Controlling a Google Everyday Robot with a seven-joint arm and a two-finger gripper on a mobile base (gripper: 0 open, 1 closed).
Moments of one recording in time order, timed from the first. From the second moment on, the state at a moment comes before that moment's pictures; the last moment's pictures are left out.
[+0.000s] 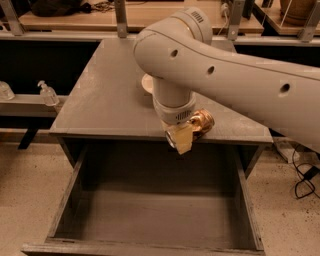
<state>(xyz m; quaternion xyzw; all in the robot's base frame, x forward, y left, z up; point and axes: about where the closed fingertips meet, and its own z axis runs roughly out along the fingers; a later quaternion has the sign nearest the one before) 0.532 -0.051 0.824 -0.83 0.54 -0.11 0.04</state>
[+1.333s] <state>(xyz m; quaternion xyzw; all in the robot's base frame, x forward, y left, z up) 0.534 -0.062 0.824 -0.83 0.55 -0.11 0.05</state>
